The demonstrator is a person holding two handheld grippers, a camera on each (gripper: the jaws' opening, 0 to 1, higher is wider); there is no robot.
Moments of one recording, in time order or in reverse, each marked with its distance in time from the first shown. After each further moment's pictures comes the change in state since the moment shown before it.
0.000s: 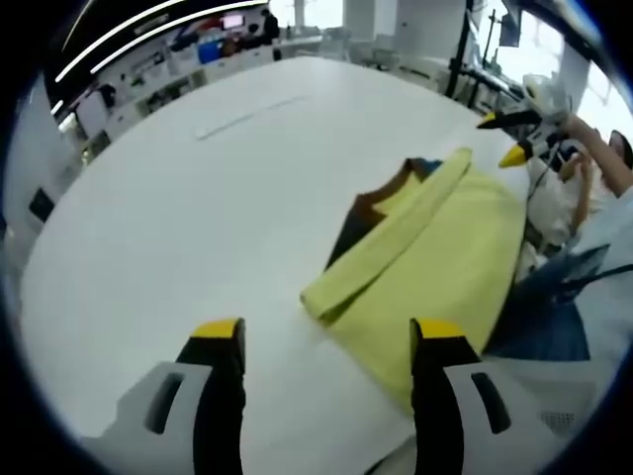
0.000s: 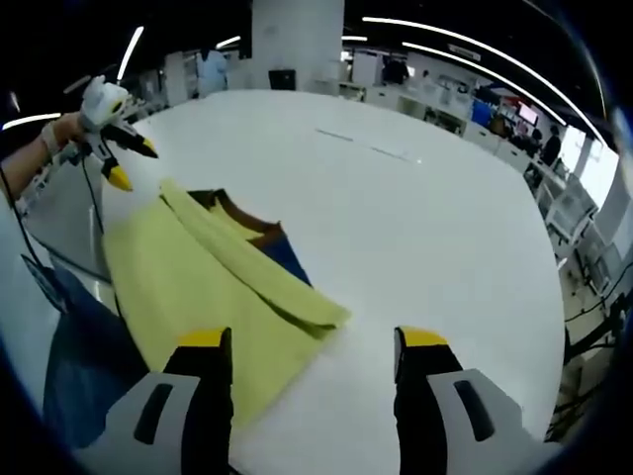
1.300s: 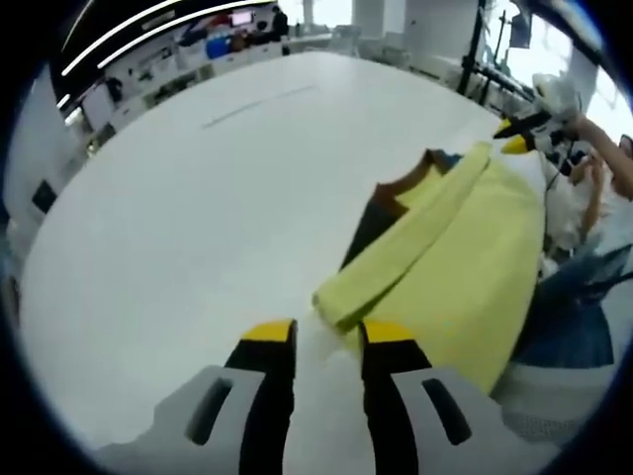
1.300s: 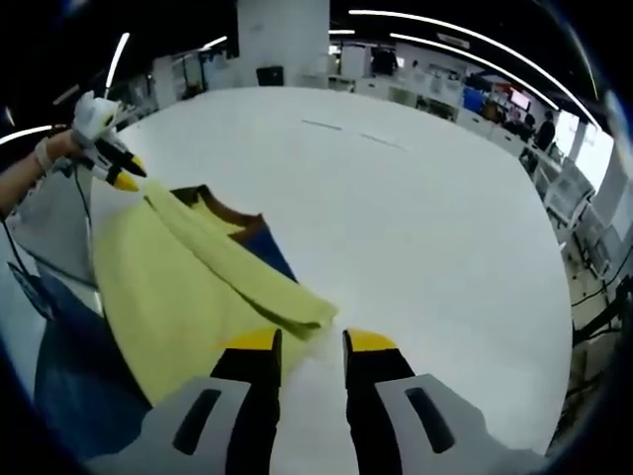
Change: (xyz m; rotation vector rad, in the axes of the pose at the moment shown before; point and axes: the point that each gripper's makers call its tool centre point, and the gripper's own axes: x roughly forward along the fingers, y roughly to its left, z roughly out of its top) left arm 0.027 0.011 -0.010 -0.020 0.015 0.029; right arm 0.016 -0.015 -0.008 0.049 0.012 -0.028
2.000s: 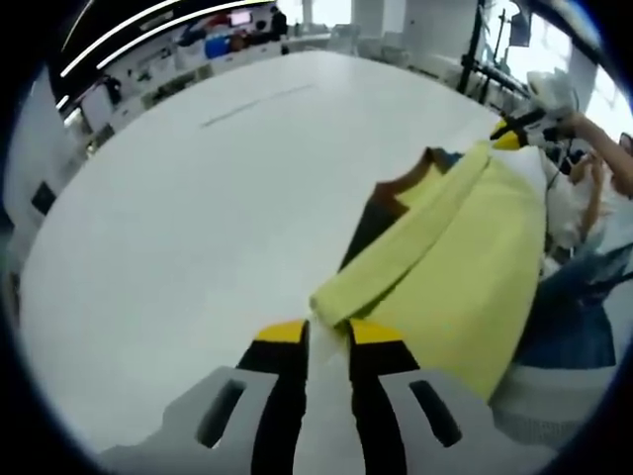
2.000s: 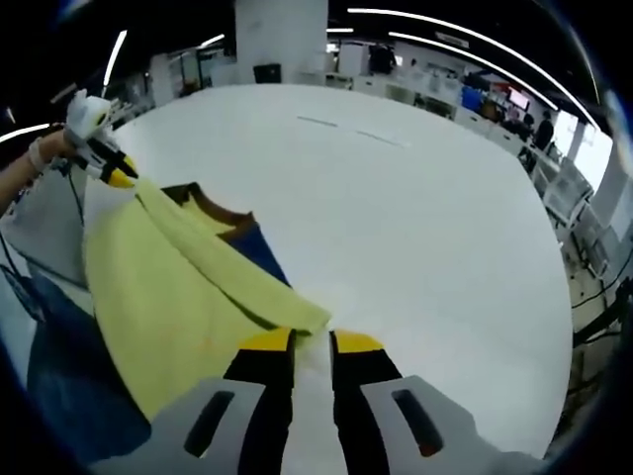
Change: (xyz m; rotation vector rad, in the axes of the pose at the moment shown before) left arm 0.002 -0.001 0.003 0.009 -0.002 -0.003; right arm 0.011 -0.005 -0.001 -0.009 0.020 -0.010
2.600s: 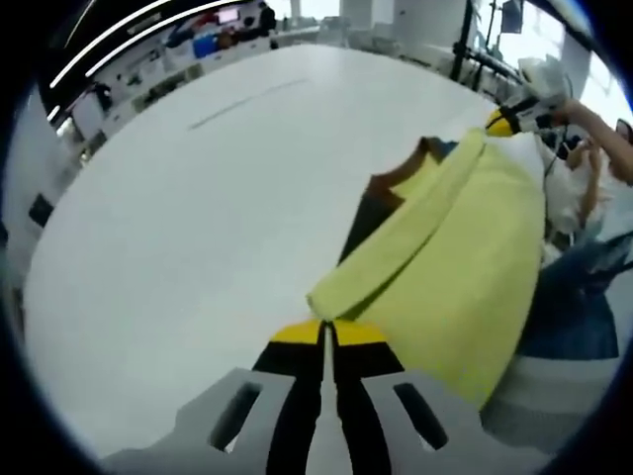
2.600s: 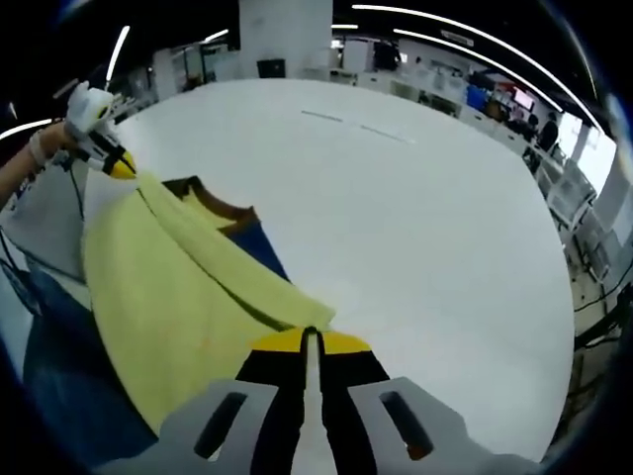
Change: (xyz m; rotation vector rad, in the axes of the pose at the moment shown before) left arm 0.002 0.001 -0.001 0.034 0.031 -0.004; right arm 0.004 0.001 -0.001 -0.017 0.015 0.007
